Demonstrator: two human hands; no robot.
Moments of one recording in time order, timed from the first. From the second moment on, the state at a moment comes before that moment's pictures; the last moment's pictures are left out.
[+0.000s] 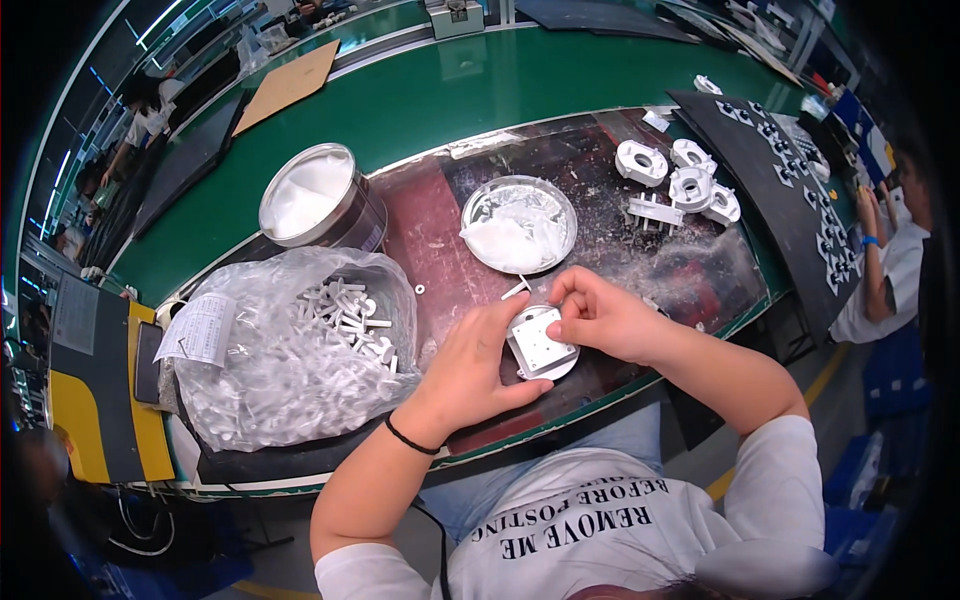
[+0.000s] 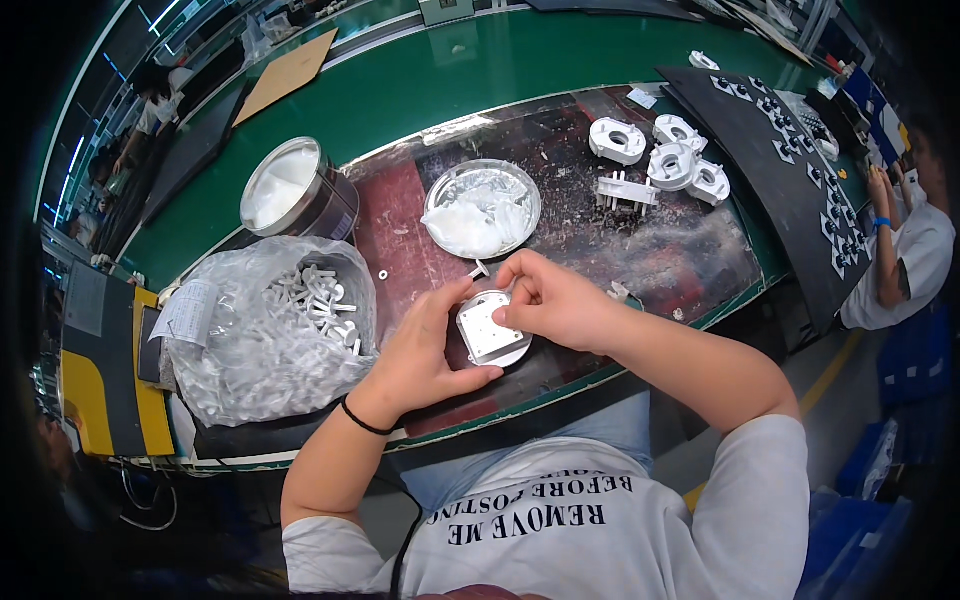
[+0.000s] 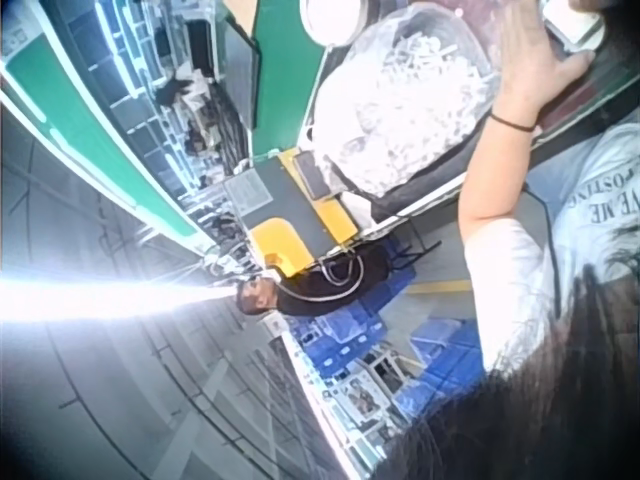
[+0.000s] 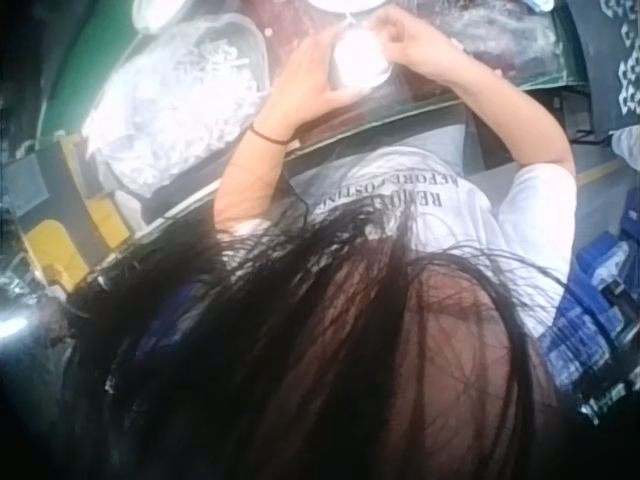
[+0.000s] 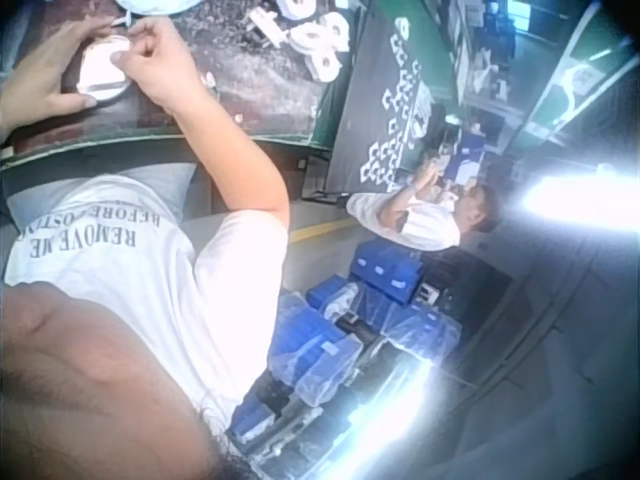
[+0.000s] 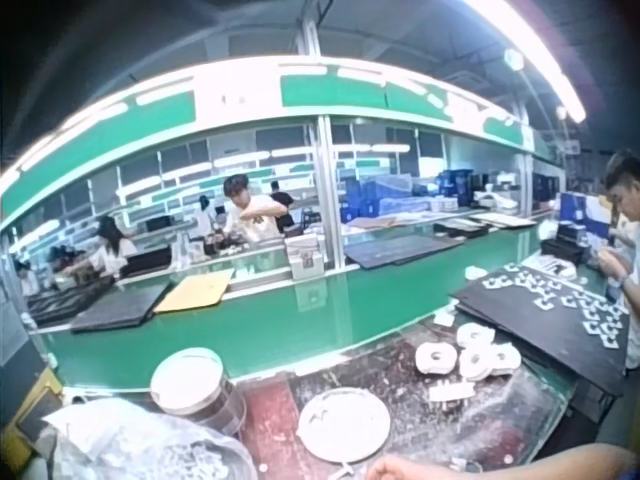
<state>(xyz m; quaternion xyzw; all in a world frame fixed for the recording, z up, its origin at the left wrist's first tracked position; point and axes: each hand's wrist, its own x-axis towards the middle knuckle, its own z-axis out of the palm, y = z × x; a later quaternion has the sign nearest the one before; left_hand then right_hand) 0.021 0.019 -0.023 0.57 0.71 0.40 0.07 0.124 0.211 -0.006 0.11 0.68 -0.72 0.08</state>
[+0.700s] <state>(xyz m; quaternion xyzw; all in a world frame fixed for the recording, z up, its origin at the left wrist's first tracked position) 0.024 0.020 -0.022 0.56 0.72 0.40 0.09 0.121 0.214 -0.008 0.13 0.67 -0.72 0.09</state>
